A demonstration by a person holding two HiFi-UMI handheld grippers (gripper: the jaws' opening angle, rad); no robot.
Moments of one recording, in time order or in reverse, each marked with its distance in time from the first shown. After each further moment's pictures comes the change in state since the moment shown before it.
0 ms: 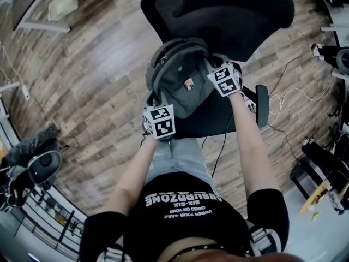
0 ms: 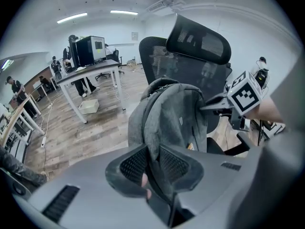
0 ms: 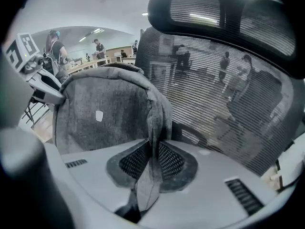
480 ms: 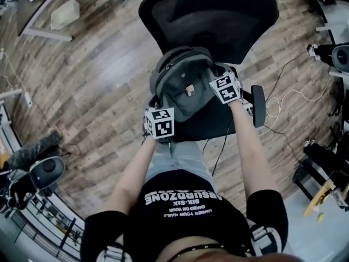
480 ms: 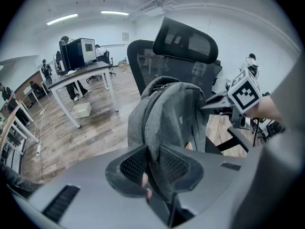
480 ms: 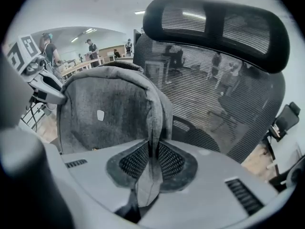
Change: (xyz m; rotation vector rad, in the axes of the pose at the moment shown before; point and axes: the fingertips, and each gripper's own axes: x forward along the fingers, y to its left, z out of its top) left arm -0.016 -0.021 0.000 0.075 0.003 -0.069; right arm -0.043 -0.002 -0.025 0.061 0.024 -0.050
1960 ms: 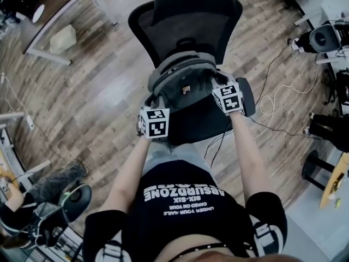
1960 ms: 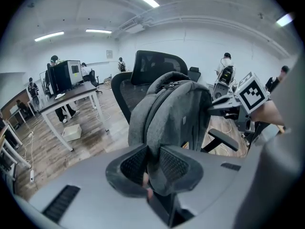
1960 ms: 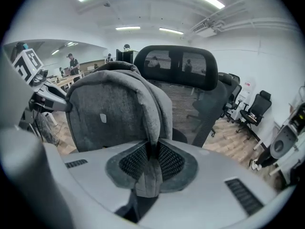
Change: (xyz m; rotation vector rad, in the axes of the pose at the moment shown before) left arm -0.099 -0.044 0.021 0.183 -0.172 -0.105; right arm -0.169 0.014 -0.014 0.185 -0.162 -0.212
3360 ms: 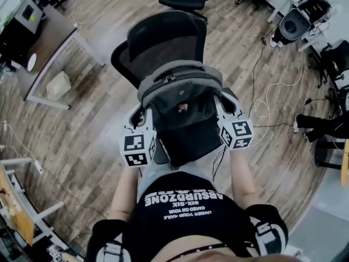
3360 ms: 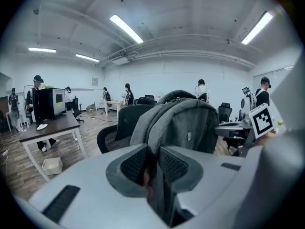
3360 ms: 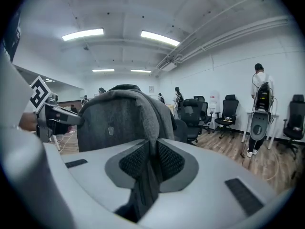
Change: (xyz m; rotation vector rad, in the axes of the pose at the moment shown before) left arm -0.128 -0.045 0.147 0.121 -0.373 -0.199; right arm -0.210 -0.018 0.060 0.285 -0.442 -0.222
